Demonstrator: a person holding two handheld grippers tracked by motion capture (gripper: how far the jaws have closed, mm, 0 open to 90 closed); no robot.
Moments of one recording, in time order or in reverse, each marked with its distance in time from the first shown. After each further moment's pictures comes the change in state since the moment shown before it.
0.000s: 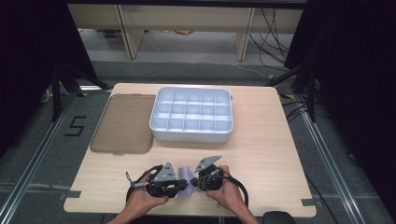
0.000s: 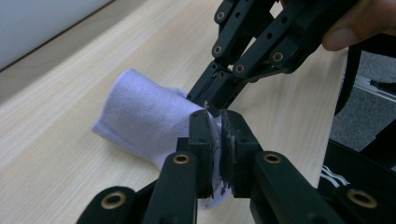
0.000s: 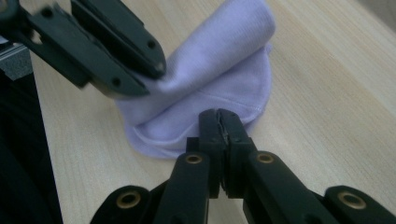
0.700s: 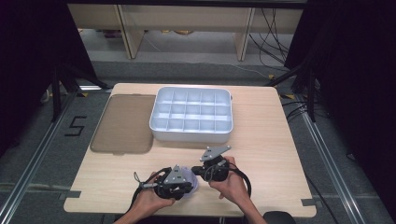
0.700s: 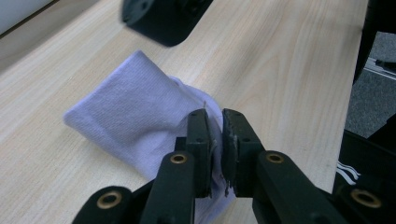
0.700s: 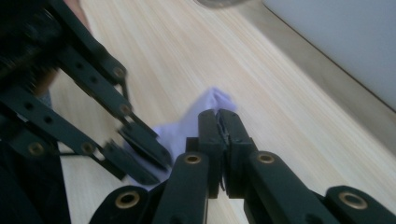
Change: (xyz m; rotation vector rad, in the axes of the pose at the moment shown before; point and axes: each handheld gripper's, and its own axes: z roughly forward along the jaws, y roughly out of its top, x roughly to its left) left arm -0.005 -0.001 0.021 0.060 -0.009 0.028; right arm -0.010 0.019 -0.032 -0.145 -0.015 -0.003
